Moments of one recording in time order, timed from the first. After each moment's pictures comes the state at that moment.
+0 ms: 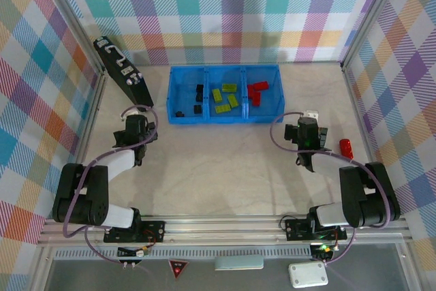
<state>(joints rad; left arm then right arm) -0.07 1.41 0.56 0.18 -0.38 -0.23 0.17 1.38 0.46 0.33 0.37 0.10</state>
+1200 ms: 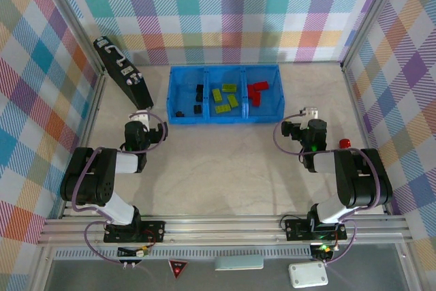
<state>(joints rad) -0.05 1.58 0.43 0.71 -0.05 -0.10 0.05 1.53 0.40 0.73 0.02 0.03</state>
